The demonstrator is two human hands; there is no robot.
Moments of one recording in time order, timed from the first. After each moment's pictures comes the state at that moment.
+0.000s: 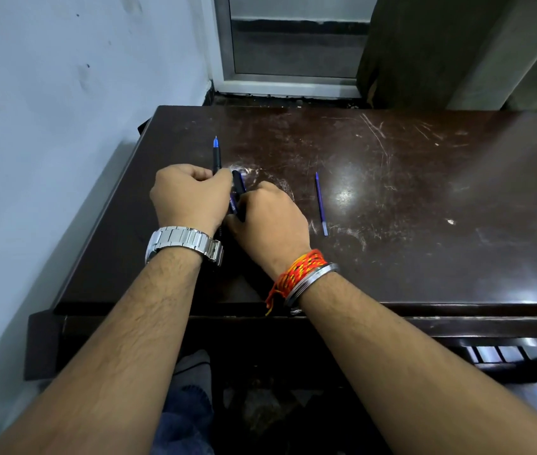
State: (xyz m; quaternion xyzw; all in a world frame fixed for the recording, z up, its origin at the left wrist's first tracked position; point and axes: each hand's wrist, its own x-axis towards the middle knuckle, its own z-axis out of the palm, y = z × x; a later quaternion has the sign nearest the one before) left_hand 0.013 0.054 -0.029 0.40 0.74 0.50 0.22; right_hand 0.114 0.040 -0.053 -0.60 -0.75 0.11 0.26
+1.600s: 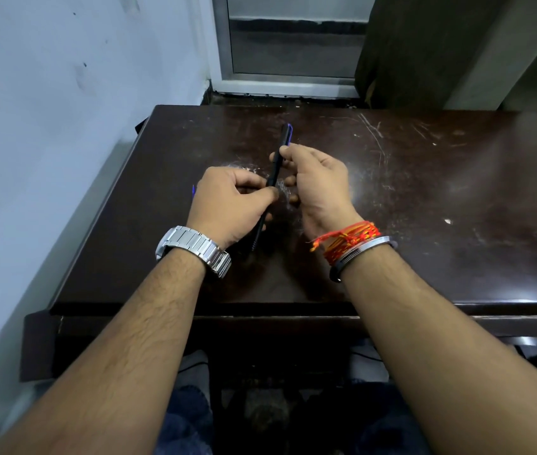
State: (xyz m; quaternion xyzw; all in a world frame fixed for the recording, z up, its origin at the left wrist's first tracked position) left_hand 0.036 0.044 -0.032 0.54 0.60 0.44 0.39; right_hand 0.157 0.072 -0.028 -0.51 -0.34 0.52 0.59
